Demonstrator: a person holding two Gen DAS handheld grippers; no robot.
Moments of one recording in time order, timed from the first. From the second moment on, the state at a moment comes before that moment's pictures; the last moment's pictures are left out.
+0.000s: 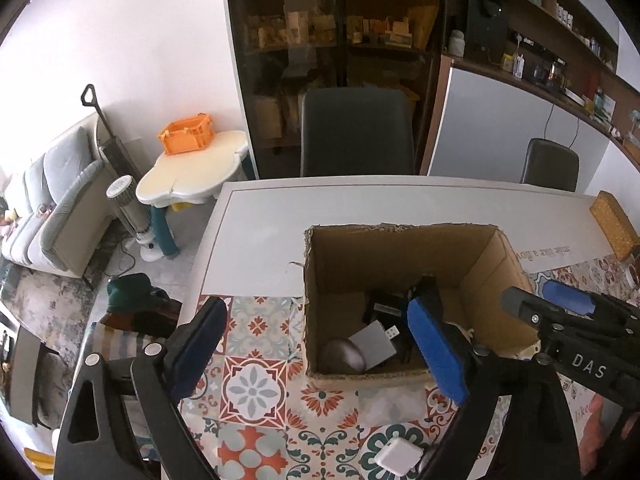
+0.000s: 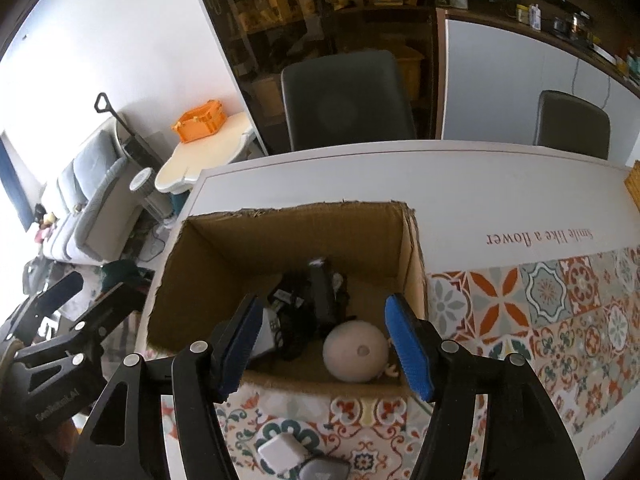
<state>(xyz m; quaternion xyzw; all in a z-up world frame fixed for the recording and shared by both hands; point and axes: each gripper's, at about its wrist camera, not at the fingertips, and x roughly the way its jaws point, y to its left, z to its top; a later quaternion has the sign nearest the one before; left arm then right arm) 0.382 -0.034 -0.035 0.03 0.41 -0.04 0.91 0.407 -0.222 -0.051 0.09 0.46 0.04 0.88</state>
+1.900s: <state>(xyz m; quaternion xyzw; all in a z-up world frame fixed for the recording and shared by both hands) 0.237 -0.020 -0.116 0.01 0.51 0.03 0.86 0.270 -0.202 -0.115 0.04 0.53 0.12 0.84</state>
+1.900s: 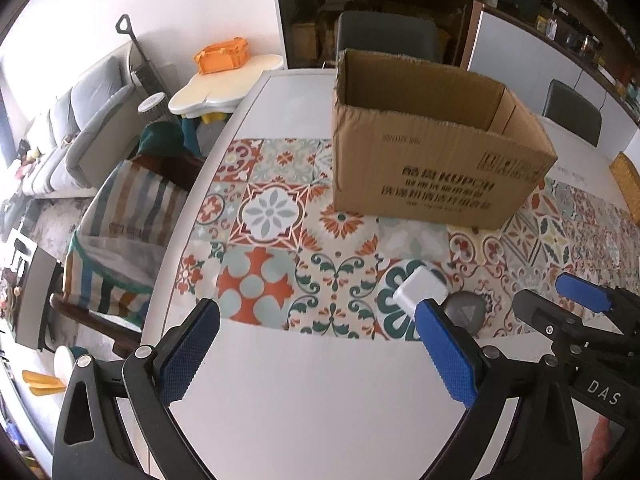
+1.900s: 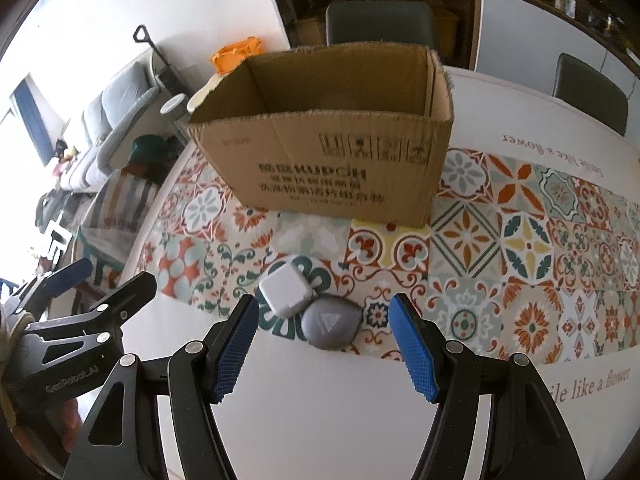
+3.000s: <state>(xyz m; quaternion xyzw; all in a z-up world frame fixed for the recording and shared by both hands) 0.237 -0.019 -0.203 0.02 0.59 0.07 0.80 0.293 -0.177 -0.209 -0.03 0.61 0.15 0.78</state>
